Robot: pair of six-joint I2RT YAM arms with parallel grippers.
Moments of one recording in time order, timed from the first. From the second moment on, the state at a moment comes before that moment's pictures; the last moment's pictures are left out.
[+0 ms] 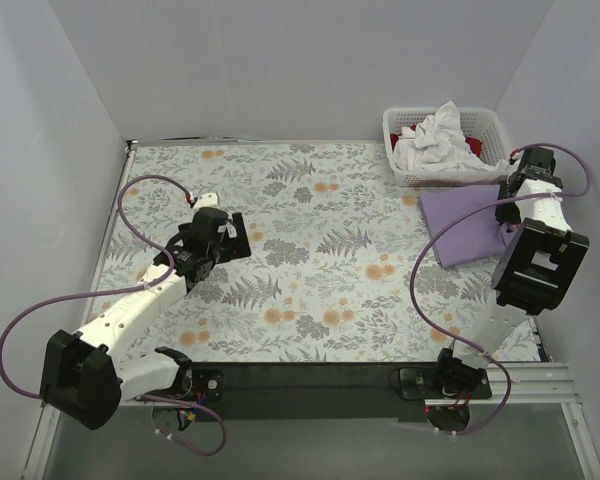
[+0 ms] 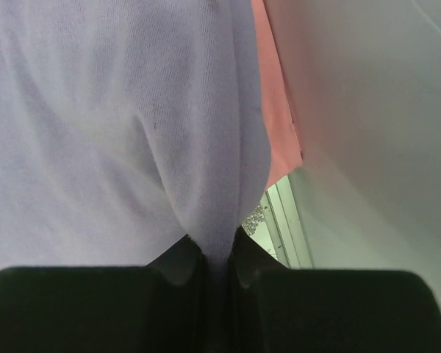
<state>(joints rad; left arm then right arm) -0.45 1.14 0.79 -0.39 -0.33 -0.50 -0.39 1.84 1.46 -0.64 0.10 -0.16</state>
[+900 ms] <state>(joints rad) -0.45 1.19 0.79 -0.39 -0.32 -0.49 -0.37 1.73 1.33 -0.51 0.32 -0.05</state>
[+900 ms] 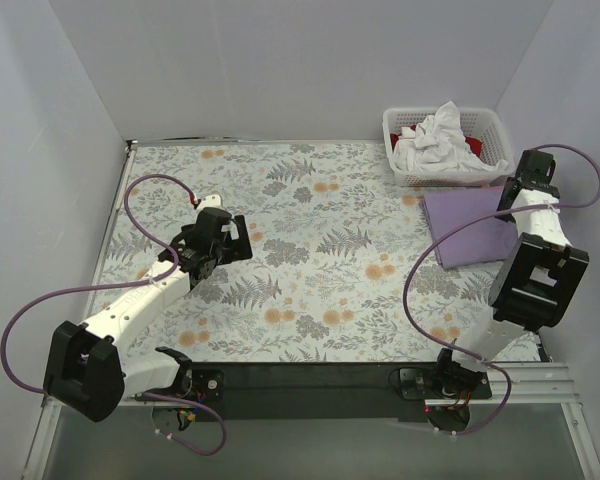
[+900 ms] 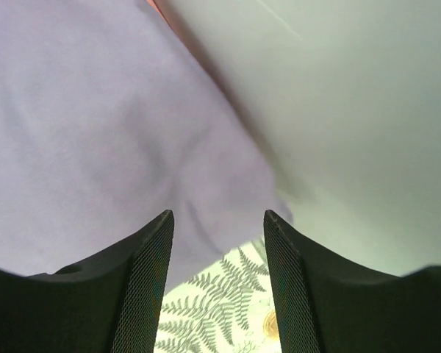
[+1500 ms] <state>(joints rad) -0.45 1.16 0.79 -0.39 -0.33 -0.51 -0.28 1.31 1.07 -0.42 -0.11 0.19</state>
